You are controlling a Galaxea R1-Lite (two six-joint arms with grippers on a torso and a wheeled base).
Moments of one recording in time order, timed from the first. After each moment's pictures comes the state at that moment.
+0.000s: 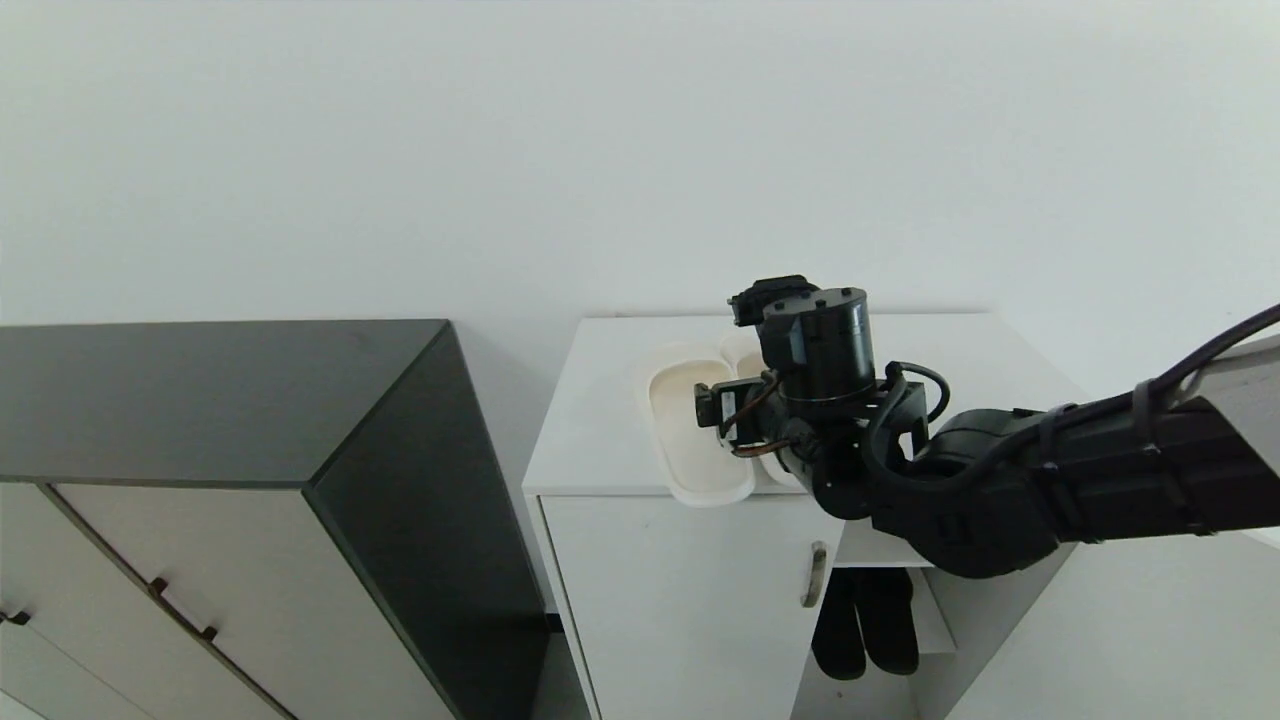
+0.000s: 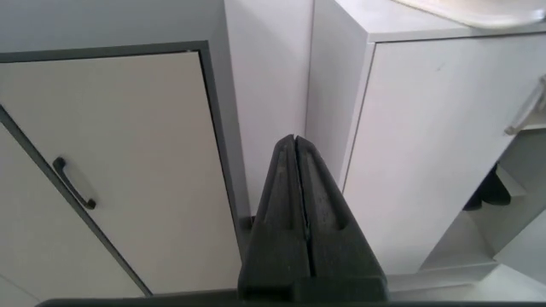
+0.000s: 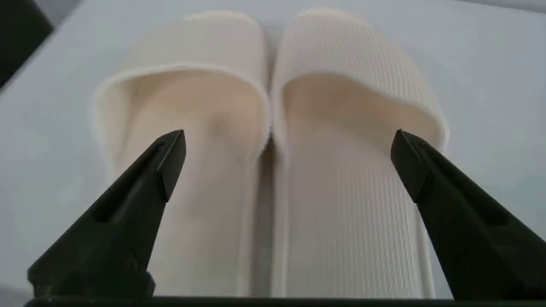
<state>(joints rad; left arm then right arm) 0.00 0.00 0.00 0.00 -0.04 0.03 0.80 2.00 -1.32 -0.45 -0.60 0.12</state>
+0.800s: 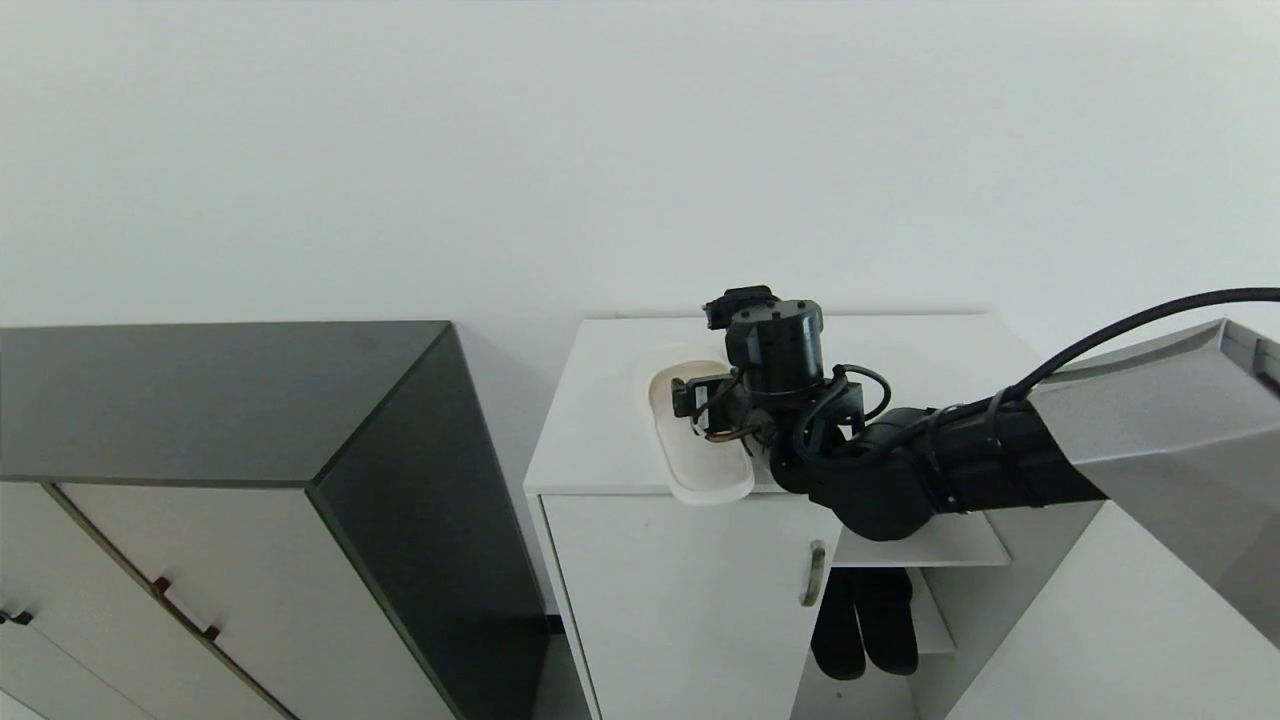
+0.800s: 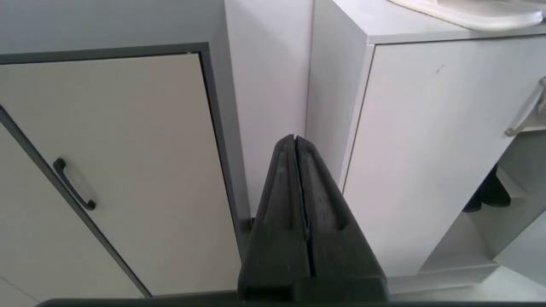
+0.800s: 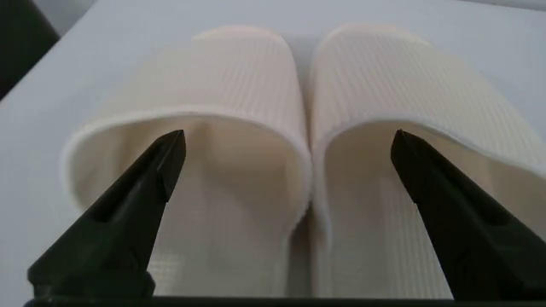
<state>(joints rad) 0.00 0.00 0.00 0.00 -0.04 0.03 0.74 2.19 -1.51 -0.48 -0.50 0.12</state>
